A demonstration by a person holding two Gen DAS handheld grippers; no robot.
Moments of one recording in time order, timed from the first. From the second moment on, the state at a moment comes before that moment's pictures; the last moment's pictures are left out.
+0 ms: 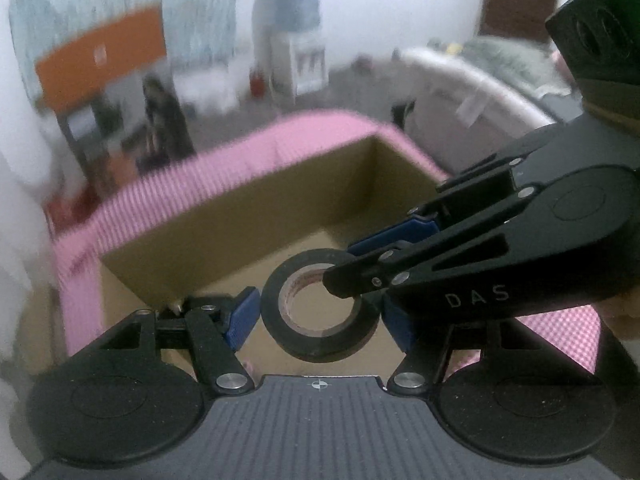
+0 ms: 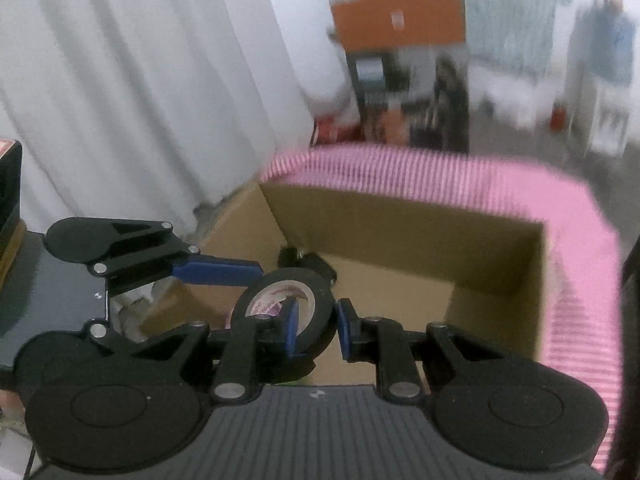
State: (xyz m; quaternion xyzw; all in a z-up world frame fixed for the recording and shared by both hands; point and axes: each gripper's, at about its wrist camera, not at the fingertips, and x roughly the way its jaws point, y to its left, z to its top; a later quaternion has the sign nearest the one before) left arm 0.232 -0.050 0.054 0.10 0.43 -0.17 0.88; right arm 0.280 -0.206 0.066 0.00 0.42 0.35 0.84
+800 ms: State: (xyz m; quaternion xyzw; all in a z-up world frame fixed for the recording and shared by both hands) left arm 0.315 -0.049 -0.024 0.08 0.56 -0.11 0.82; right arm 0.386 -0.180 -0.048 0.08 0.57 0.33 0.75
